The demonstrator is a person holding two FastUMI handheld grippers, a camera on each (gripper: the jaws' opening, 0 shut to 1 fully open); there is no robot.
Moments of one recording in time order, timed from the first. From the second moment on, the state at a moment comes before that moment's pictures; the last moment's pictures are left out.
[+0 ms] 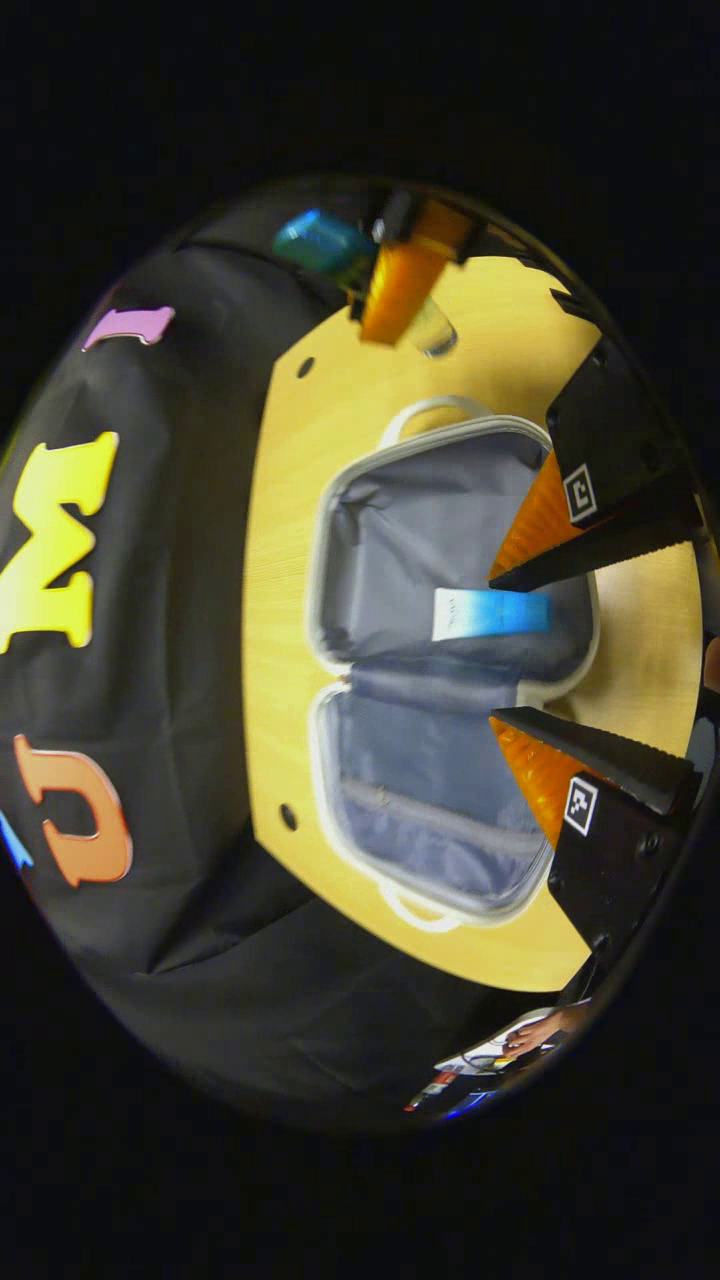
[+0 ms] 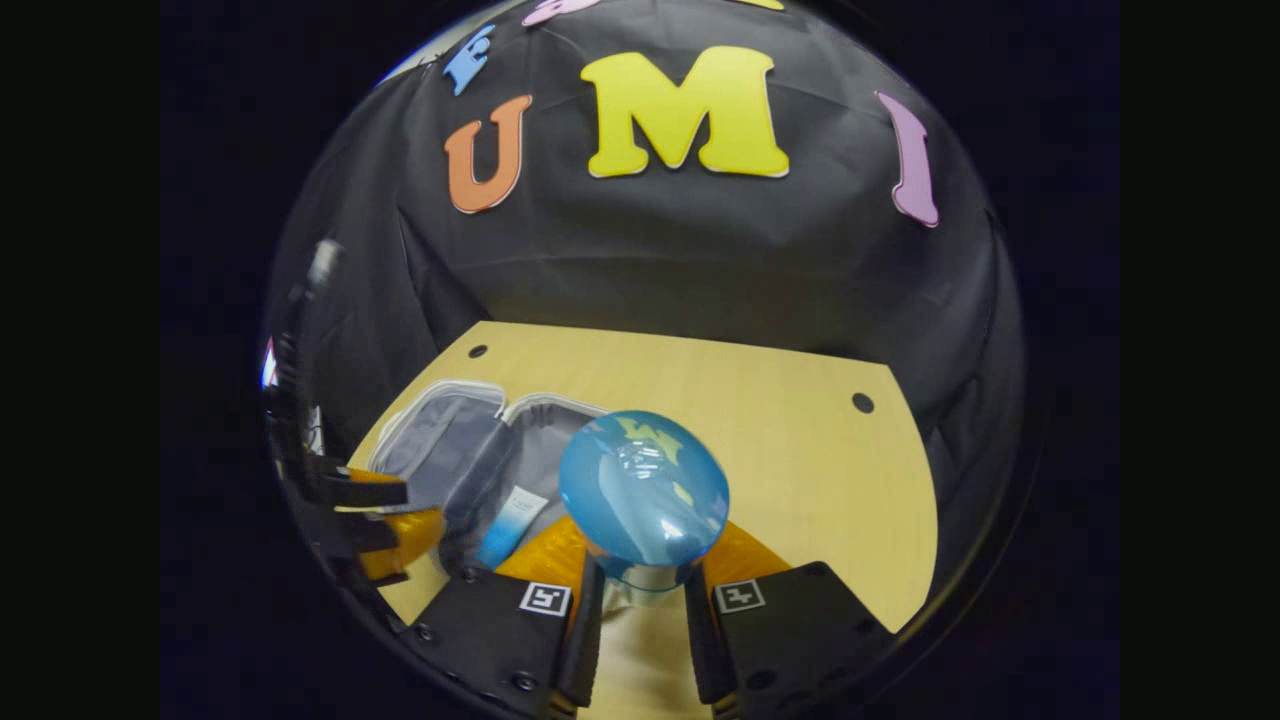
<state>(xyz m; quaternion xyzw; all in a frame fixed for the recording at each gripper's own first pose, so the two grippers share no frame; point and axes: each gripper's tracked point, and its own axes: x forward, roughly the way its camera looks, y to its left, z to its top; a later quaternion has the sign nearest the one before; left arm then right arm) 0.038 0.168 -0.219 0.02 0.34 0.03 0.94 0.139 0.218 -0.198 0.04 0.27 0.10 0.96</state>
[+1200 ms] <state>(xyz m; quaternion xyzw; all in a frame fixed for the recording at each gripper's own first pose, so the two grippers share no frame) -0.004 0.258 -0.031 -0.01 0.06 0.06 1.00 0.160 0.319 -0.348 0.10 0.51 0.00 0.85</state>
